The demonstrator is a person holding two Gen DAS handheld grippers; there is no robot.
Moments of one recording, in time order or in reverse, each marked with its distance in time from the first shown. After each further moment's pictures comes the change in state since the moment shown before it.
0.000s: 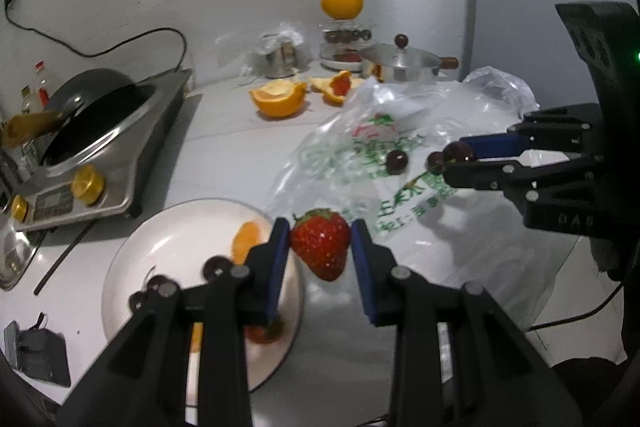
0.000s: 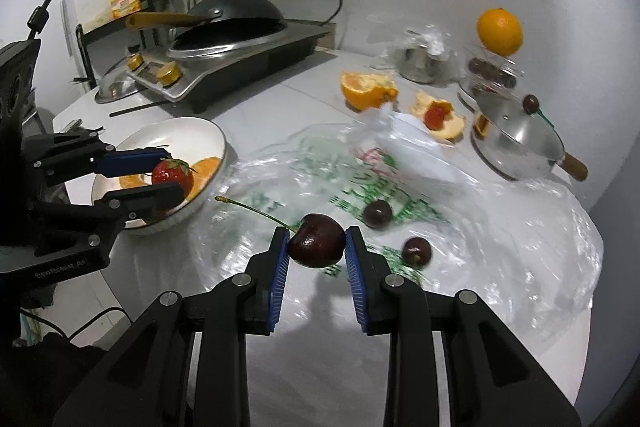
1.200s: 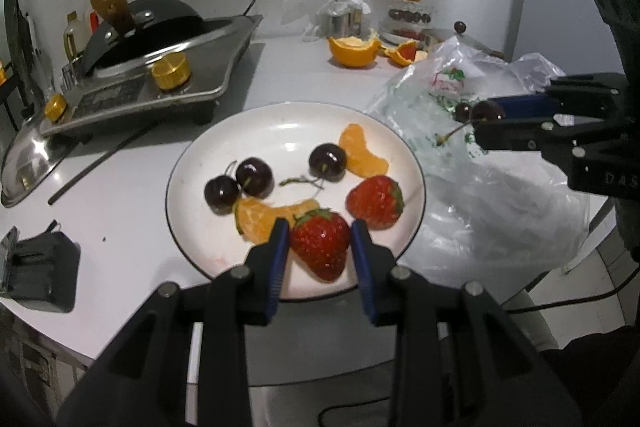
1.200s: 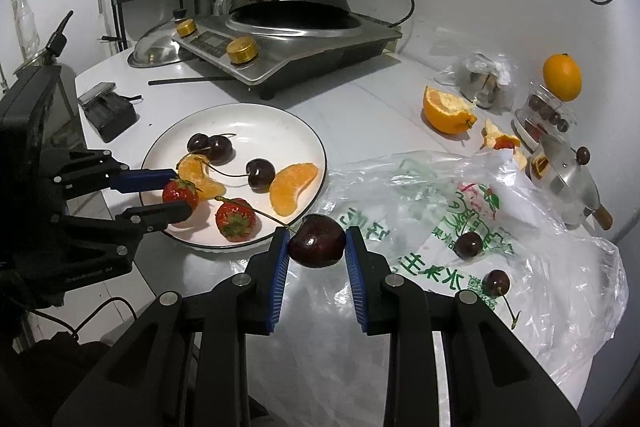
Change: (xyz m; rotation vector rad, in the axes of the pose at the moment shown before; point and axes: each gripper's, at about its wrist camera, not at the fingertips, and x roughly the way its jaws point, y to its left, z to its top) left arm -0.015 0.073 -0.079 -0.148 0.046 0.047; right arm 0.019 0.095 0.021 -0.146 0.045 0.027
